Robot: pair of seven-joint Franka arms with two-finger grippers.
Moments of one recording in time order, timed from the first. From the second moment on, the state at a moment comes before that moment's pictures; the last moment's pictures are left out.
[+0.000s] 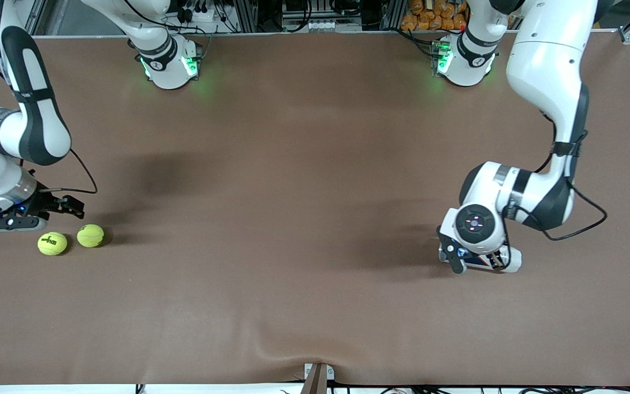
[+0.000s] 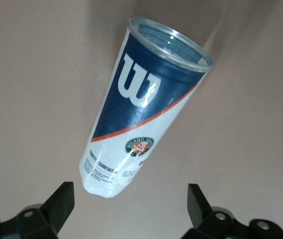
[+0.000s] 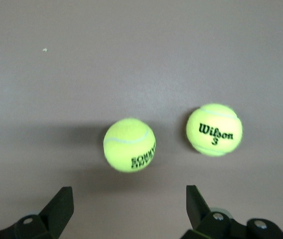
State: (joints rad) left arm -0.27 0.69 -0.04 -1.47 0.54 1.89 0.78; right arm -0.19 0.29 -0.08 -2.11 0.00 2.52 -0.31
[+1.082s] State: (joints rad) left arm -0.30 0.79 -0.03 -1.46 0.72 1.98 0.72; right arm -0.18 0.50 -0.07 -2.13 0.02 2.85 -0.31
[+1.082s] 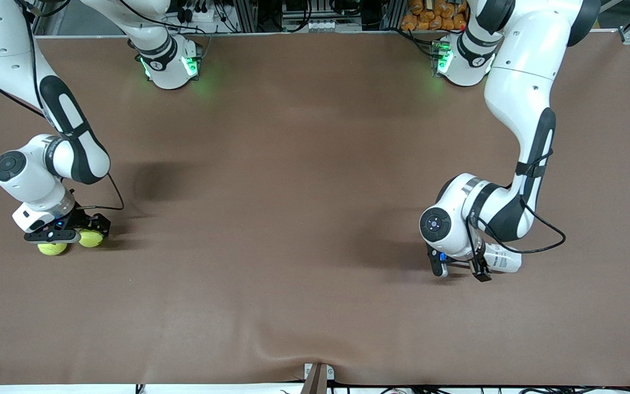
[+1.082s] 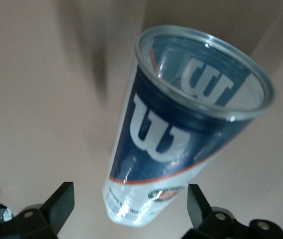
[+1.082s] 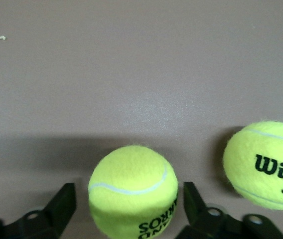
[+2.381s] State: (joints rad) left arm -0.29 0.85 -0.02 -1.46 0.82 2.11 0.72; right arm -0.18 0.02 -0.06 -1.98 0.04 1.98 -0.30
